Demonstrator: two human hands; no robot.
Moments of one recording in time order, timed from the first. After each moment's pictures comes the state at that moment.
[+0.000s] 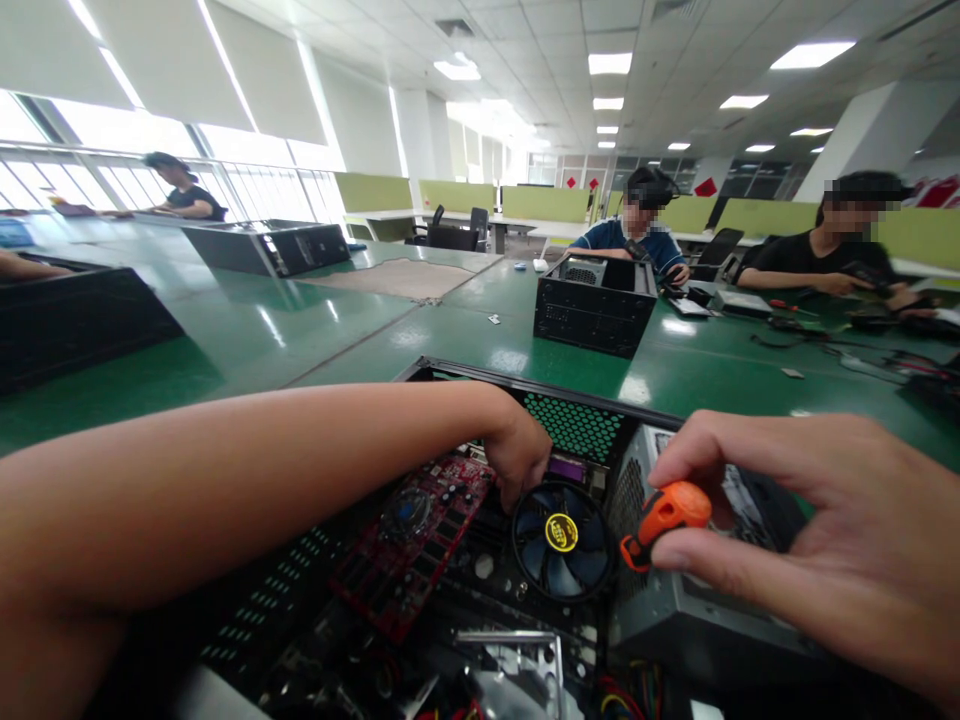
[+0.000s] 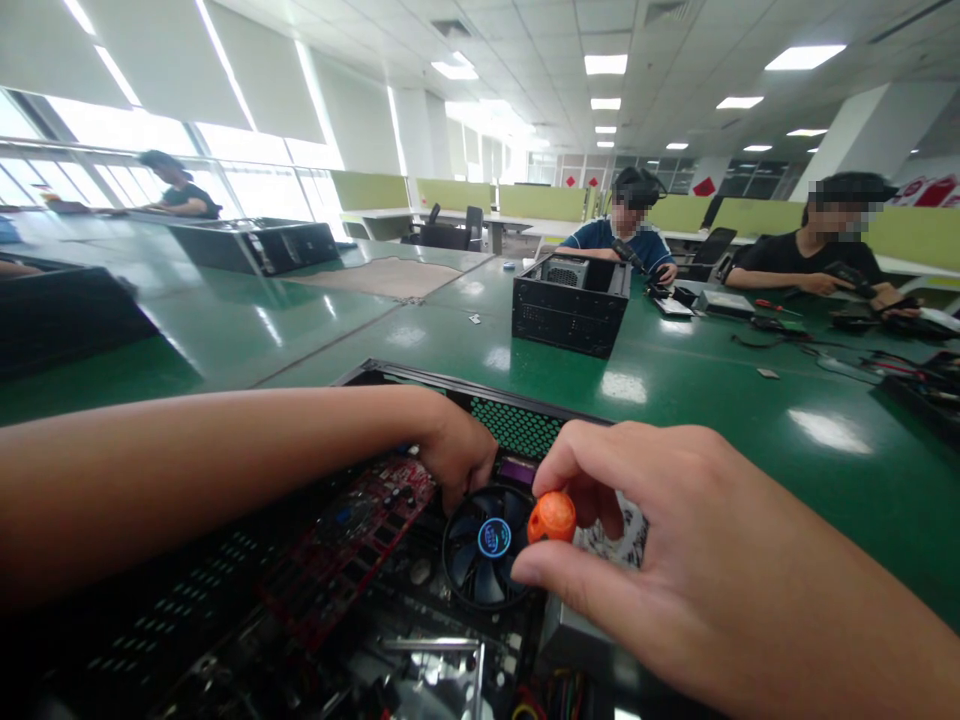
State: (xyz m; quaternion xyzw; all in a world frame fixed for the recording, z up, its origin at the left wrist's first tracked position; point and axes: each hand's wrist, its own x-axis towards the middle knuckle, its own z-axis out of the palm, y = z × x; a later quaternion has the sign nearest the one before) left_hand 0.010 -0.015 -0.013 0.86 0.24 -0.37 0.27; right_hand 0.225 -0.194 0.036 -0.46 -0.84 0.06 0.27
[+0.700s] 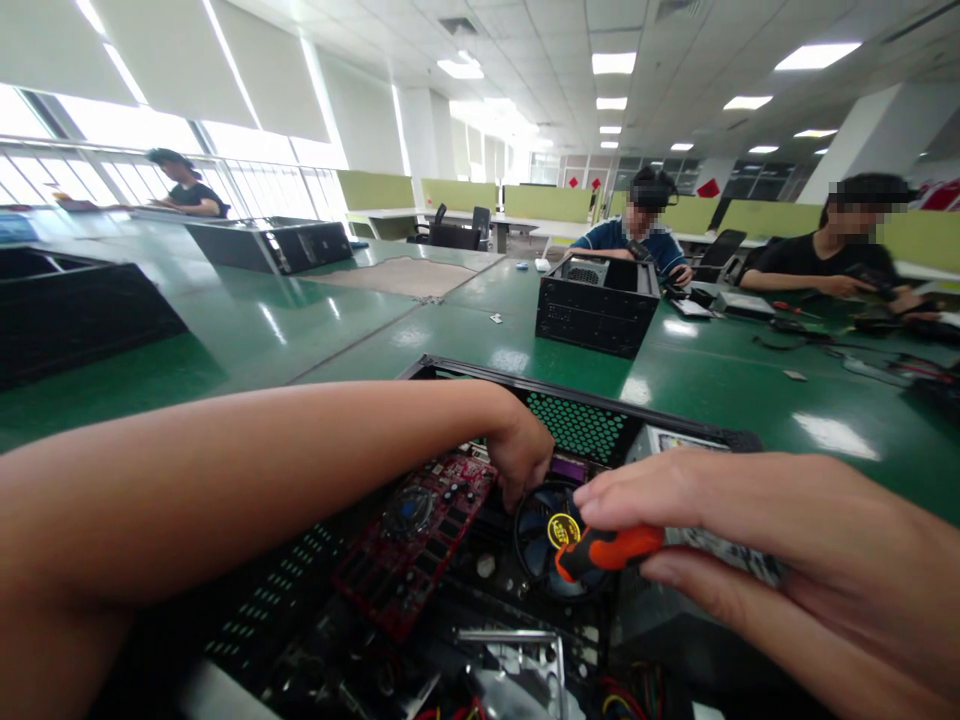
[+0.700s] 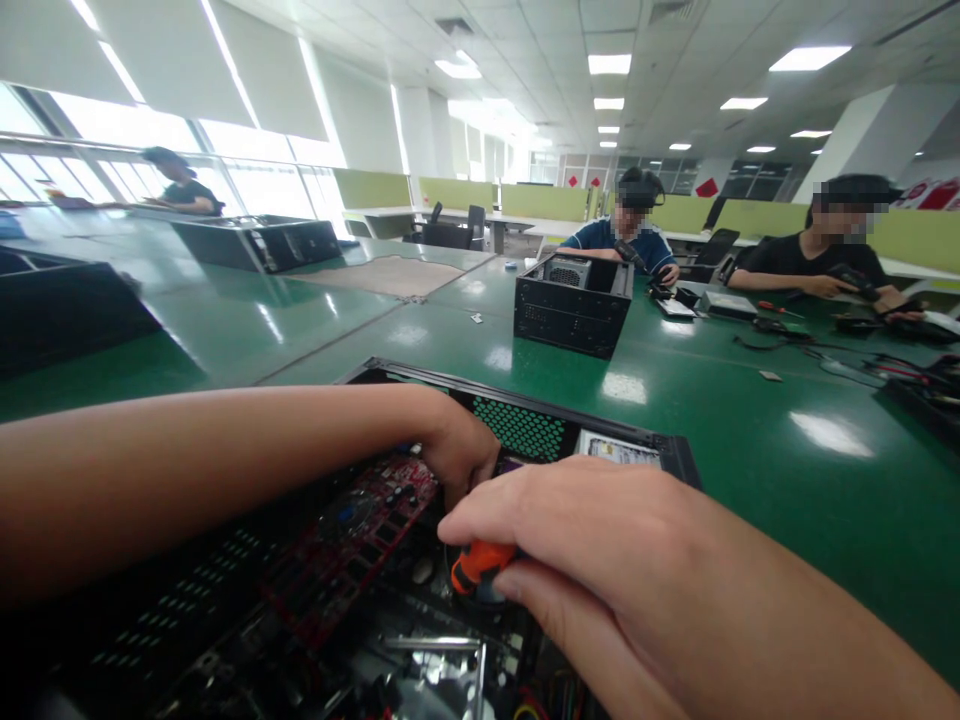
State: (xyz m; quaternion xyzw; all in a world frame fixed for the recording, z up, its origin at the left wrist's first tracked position) left_hand 0.011 -0.019 -0.008 0.86 0.24 -0.37 0.25; right_hand 0.200 -0.201 0.045 -0.36 -0.89 0.13 0.26
